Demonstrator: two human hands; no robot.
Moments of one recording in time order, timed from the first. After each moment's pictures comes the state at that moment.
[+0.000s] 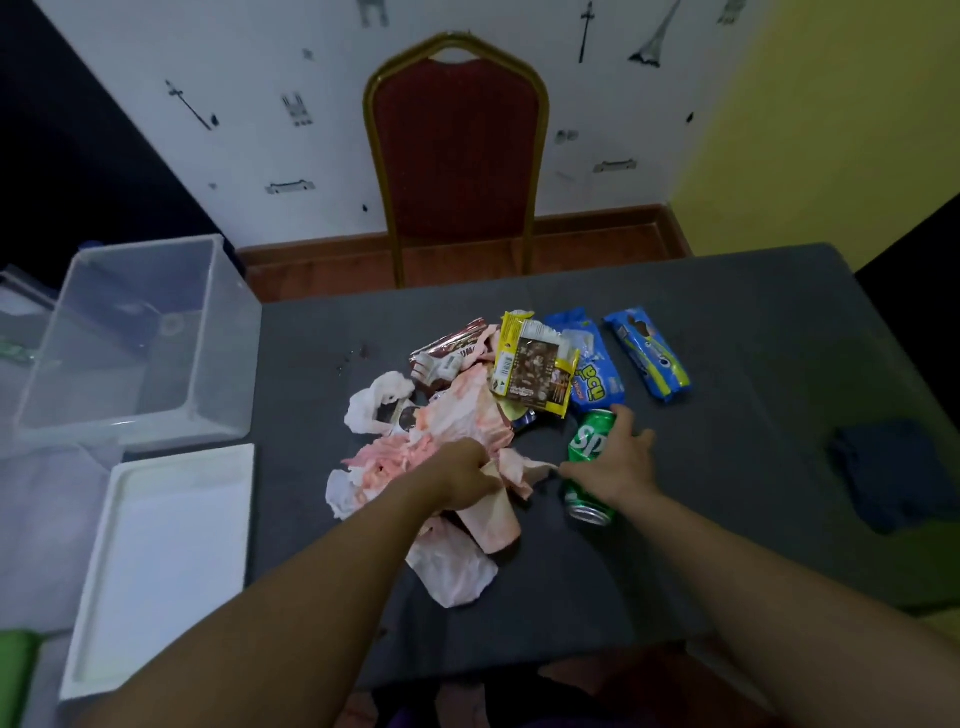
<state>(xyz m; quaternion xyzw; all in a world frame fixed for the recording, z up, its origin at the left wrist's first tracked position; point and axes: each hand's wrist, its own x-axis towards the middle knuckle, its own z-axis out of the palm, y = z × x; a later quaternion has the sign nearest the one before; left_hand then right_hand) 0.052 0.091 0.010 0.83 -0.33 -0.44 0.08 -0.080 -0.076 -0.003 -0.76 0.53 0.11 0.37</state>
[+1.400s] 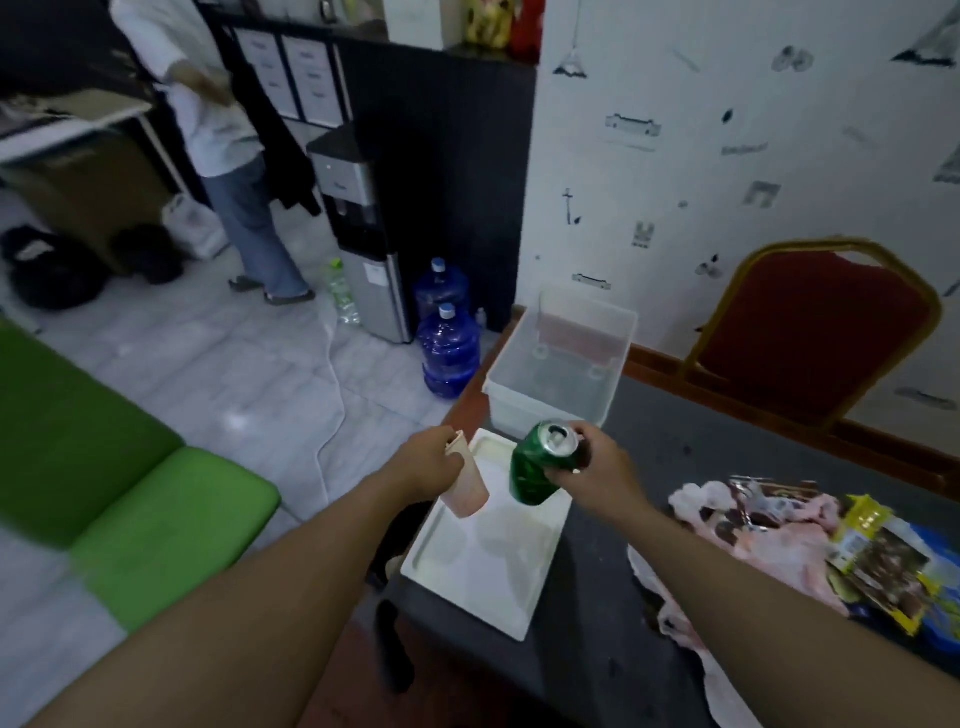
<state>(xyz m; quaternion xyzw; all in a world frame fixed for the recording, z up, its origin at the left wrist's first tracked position) 0.167 0.522 0.088 0.93 0.00 -0.21 0.30 0.136 0.277 0.073 -0.88 0.05 0.04 0.46</state>
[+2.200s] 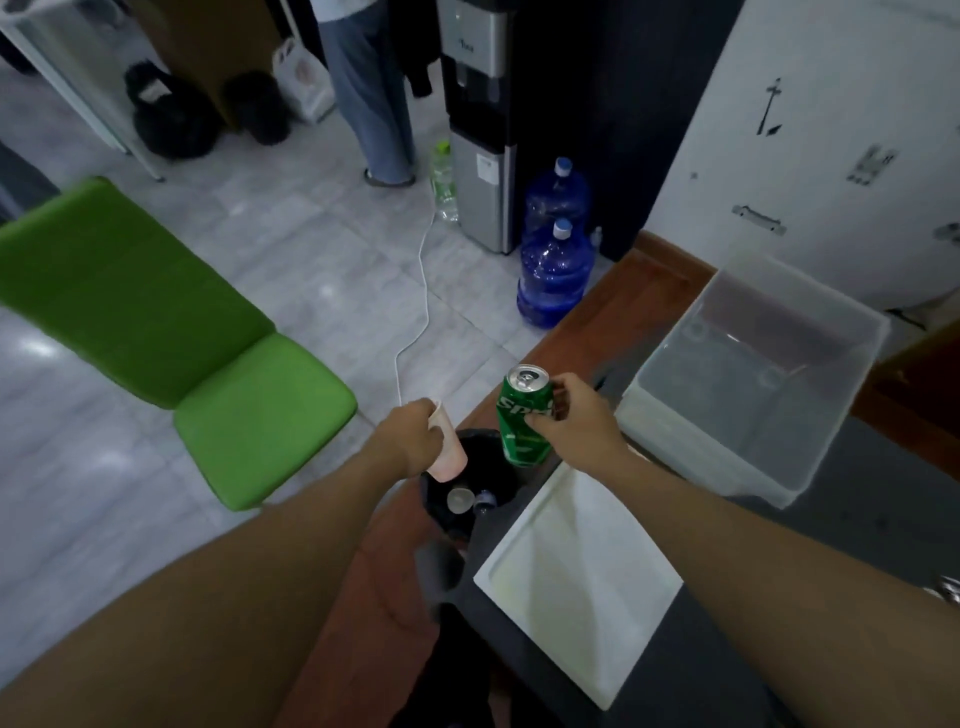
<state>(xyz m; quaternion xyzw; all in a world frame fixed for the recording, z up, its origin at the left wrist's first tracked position) 0.223 0.664 -0.015 0.93 0.14 -0.21 0.25 0.276 0.431 -0.003 -0.88 -0.01 0.20 0.43</state>
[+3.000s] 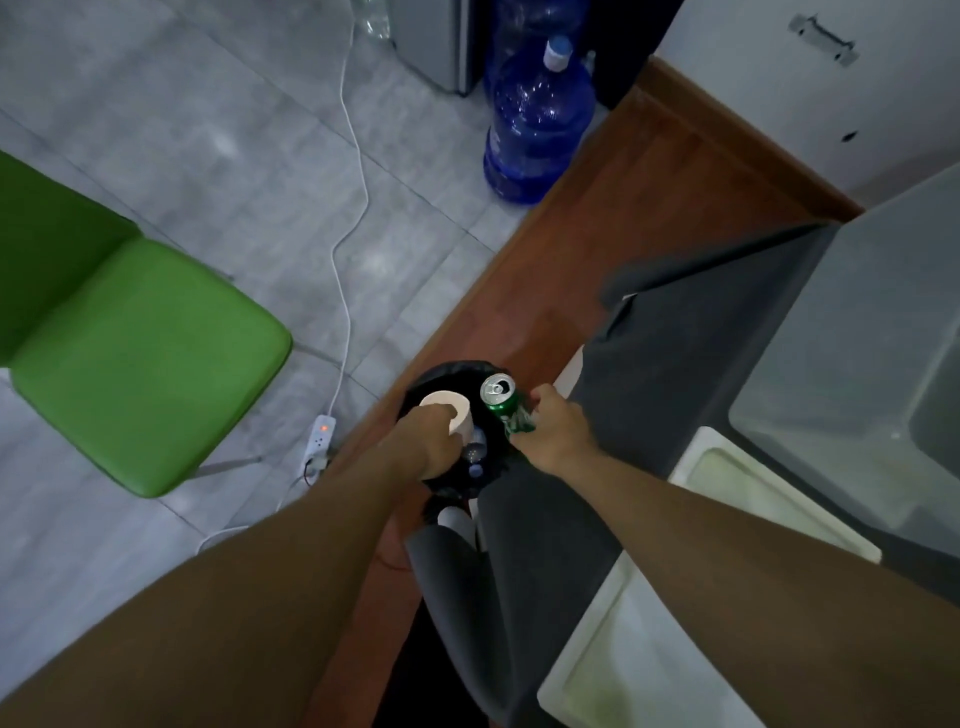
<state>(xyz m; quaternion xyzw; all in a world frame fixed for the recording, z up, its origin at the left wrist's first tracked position) 0.283 0.692 -0.230 0.87 0.07 -0.41 0.25 0.311 0.509 -0.198 -0.89 0.10 0.39 0.22</state>
